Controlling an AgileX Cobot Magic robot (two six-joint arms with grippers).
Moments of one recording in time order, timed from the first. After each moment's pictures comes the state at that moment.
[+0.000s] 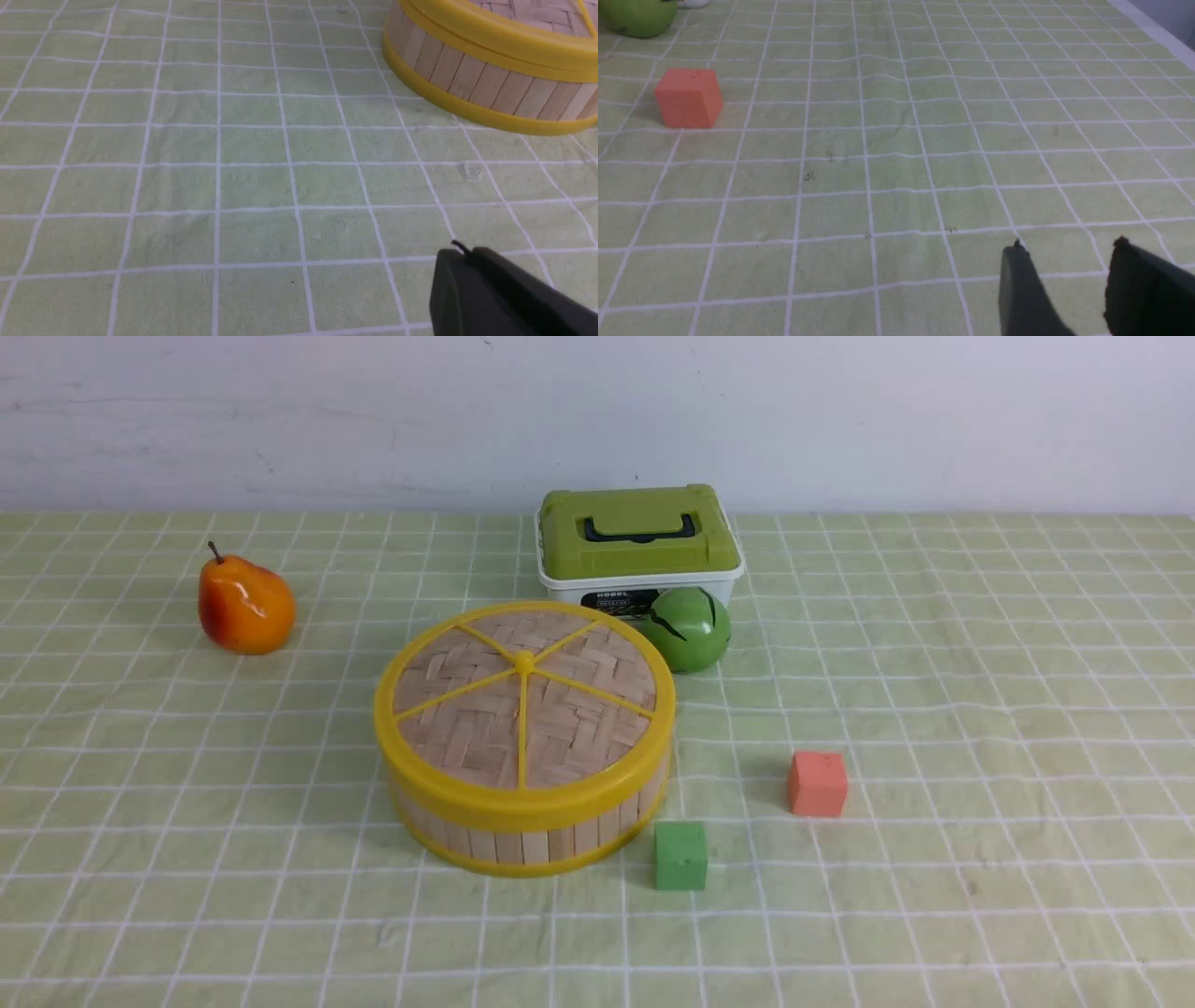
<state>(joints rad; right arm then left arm) -0.10 -0.02 0.02 -0.05 0.37 0.07 -0.10 -0.01 0.03 -0.12 0.40 -0.03</state>
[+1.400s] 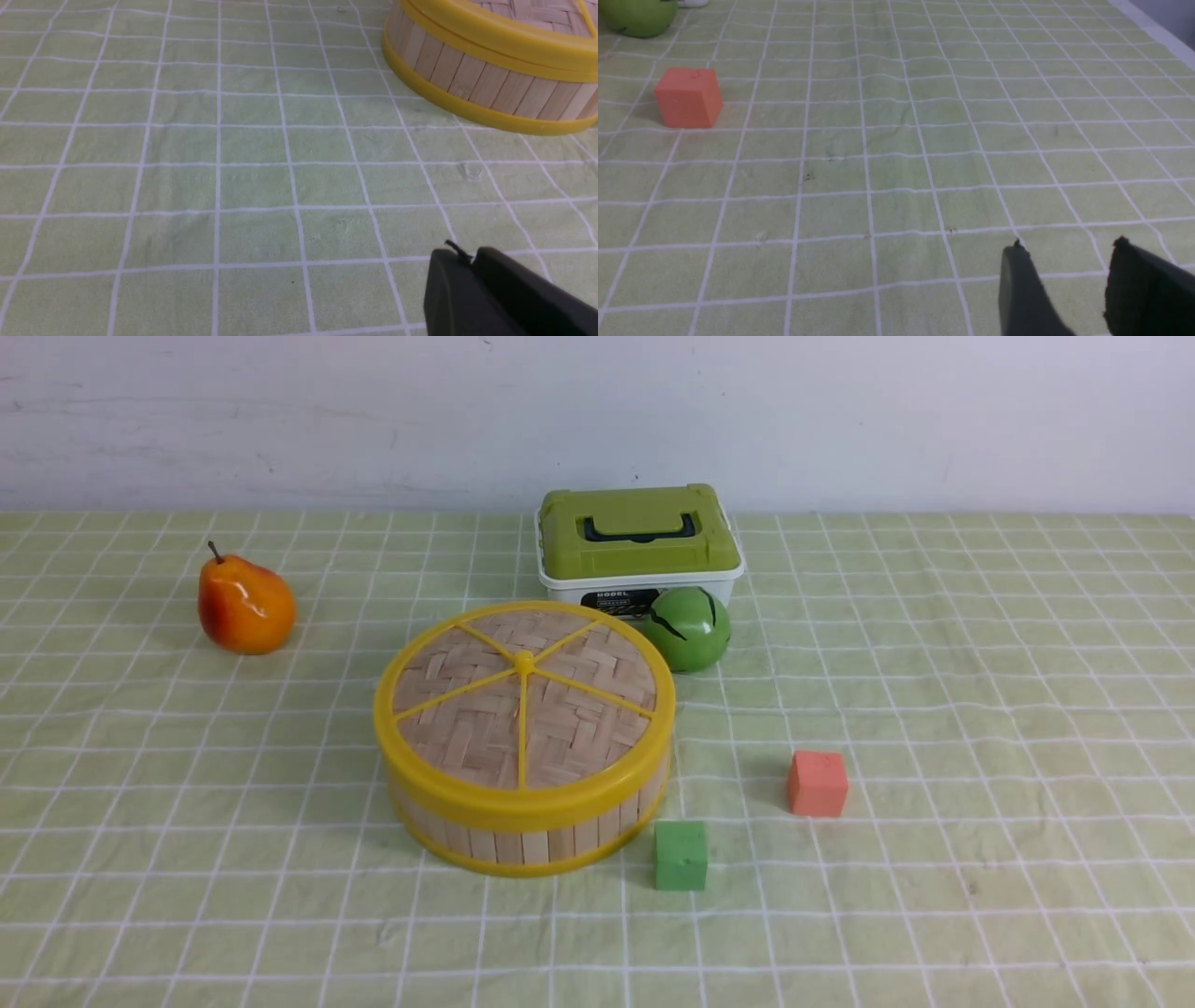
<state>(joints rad) -0.10 -0.02 0.02 -0.05 0.37 0.07 -0.10 -0.01 0.03 -0.12 0.40 -0.03</state>
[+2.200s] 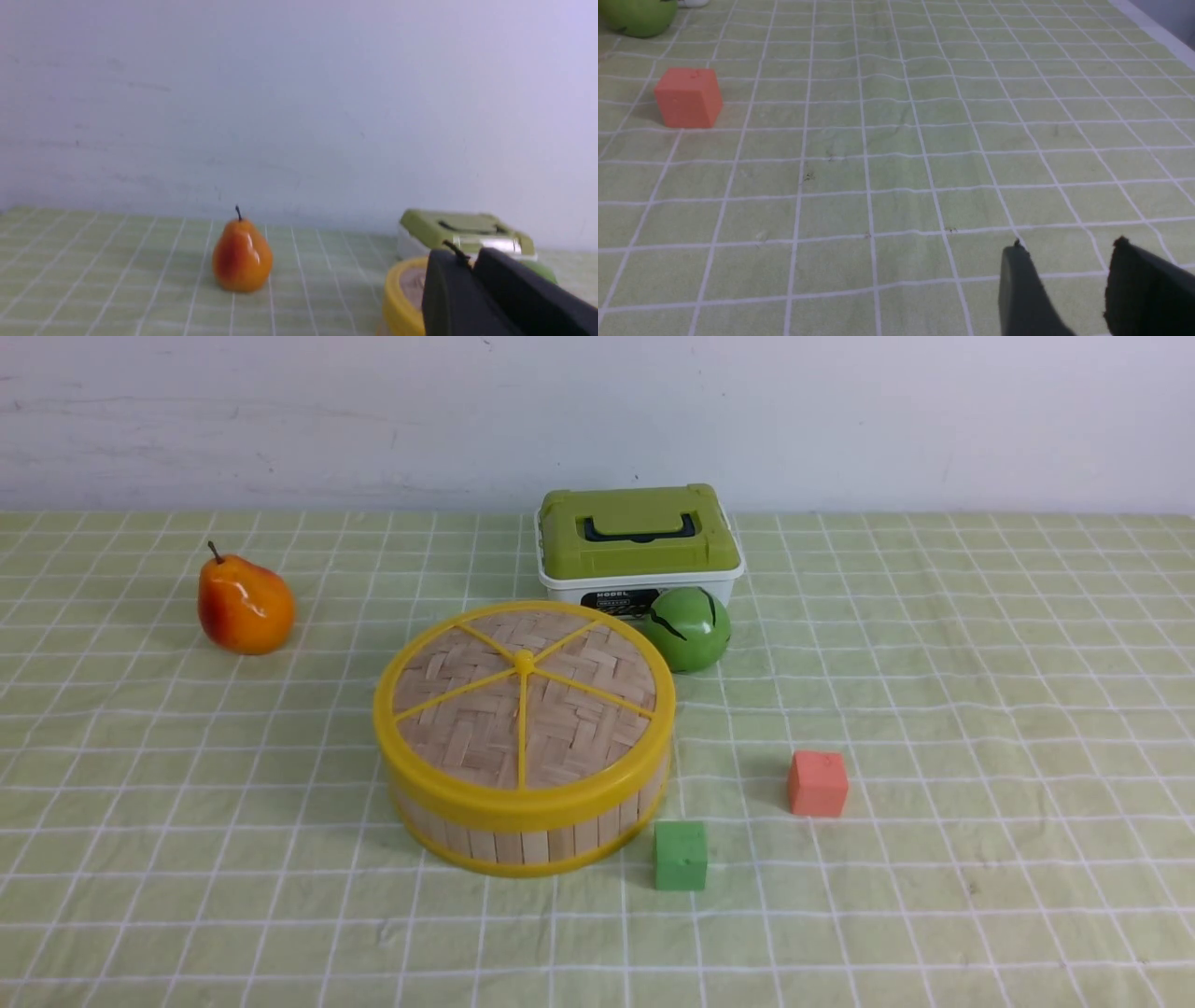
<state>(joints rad) -0.10 -0.02 0.02 -0.05 0.37 0.07 -0.10 -0.01 0.03 -0.13 -0.22 -0.03</state>
